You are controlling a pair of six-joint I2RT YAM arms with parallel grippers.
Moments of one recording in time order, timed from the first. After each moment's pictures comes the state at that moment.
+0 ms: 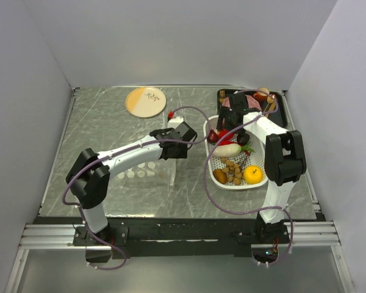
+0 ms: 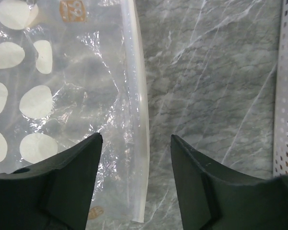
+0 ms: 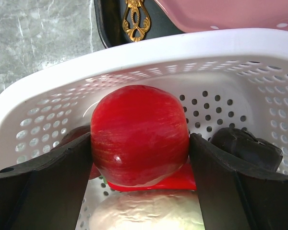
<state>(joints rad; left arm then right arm) -0.86 1.76 1.38 -0.68 -0.49 -0.72 0.21 1.91 1.39 -0.44 0.09 0.36</state>
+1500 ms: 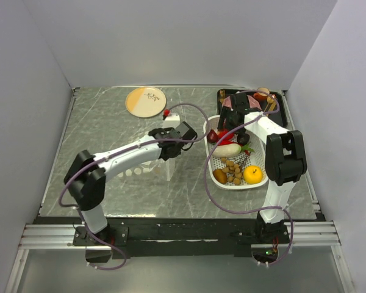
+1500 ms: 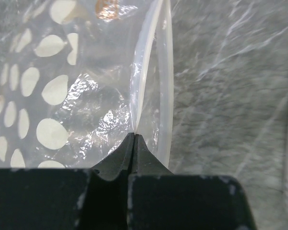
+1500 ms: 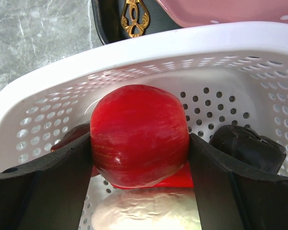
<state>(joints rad) -0.88 1.74 1.41 -0.77 -0.65 -0.78 0.19 1.91 1.39 -0.45 0.06 0.38</state>
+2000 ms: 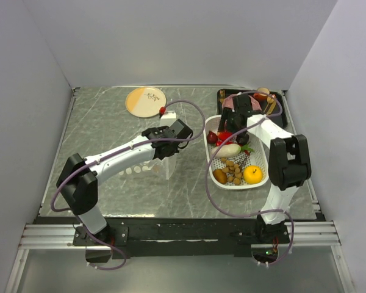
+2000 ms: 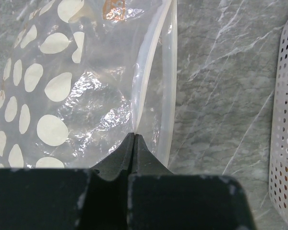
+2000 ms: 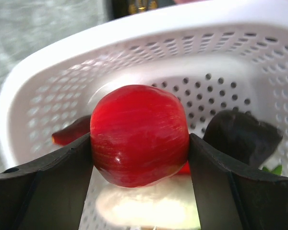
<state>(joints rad) -0.86 1.67 1.38 -0.74 -0.61 -0.78 0.19 1.84 1.33 -0.43 0.03 0.39</state>
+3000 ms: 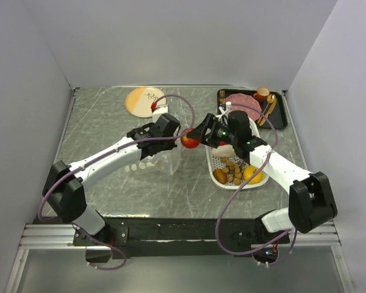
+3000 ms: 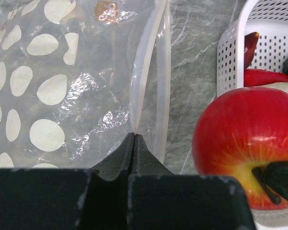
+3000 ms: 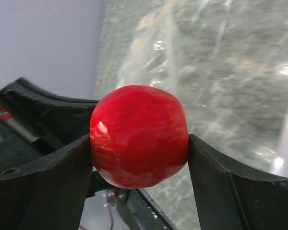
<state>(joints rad) -0.78 1.55 1.28 -0.55 -0.41 -0.75 0.40 1.38 0.90 0.06 -0.47 0.85</state>
